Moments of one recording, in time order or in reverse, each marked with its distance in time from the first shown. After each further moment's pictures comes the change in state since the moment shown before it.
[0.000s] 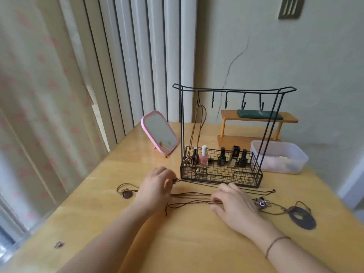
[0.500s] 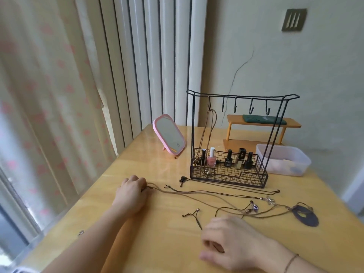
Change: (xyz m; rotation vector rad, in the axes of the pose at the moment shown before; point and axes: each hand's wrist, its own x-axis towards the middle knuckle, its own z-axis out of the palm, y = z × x) left_hand -0.039 -0.063 -0.049 0.338 -0.217 -0.443; right_hand -0.050 -0.053 -0.009 -0.064 -0.213 -0.560
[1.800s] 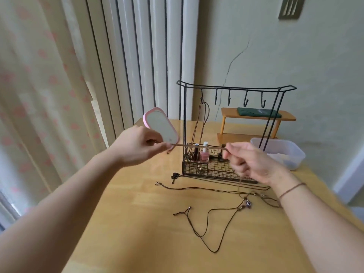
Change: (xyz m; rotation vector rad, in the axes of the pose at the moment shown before) left_hand 0.029 0.076 -0.128 -0.213 0.113 0.596; right_hand 0.018 0.106 -0.094 1.267 0.298 0.346
